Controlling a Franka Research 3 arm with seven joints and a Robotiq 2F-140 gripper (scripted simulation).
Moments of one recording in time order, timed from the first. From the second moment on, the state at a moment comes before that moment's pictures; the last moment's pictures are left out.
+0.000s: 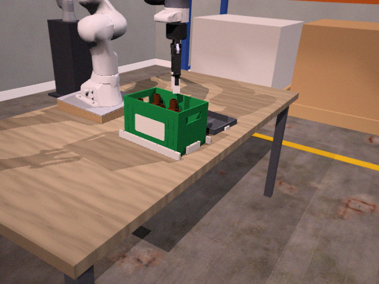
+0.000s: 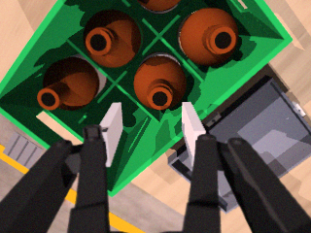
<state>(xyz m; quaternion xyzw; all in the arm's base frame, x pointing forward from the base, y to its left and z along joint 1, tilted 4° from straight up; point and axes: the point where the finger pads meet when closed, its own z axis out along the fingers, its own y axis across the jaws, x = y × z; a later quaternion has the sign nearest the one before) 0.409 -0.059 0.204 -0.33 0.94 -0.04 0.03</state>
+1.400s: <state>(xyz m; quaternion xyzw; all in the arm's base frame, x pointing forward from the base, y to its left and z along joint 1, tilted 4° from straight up) 0.399 -0.058 0.229 -0.33 0.94 -0.03 0.02</state>
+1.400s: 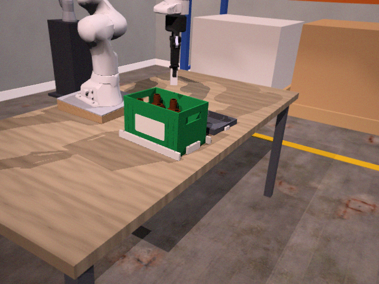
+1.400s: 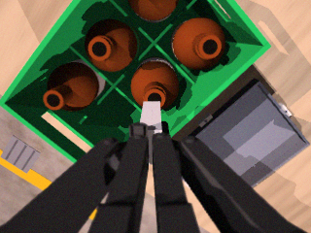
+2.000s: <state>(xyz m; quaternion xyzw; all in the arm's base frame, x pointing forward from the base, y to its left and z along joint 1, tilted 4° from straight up) 0.432 -0.093 0.240 -0.31 0.95 -0.04 0.02</state>
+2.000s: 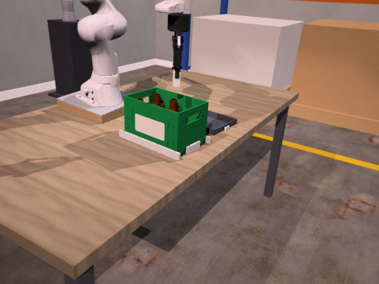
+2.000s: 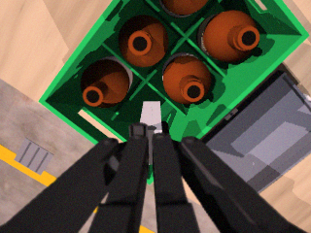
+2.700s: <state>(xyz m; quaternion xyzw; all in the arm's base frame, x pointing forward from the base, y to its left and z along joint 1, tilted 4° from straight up) 0.477 -0.156 0.240 -0.31 0.95 -0.04 0.02</state>
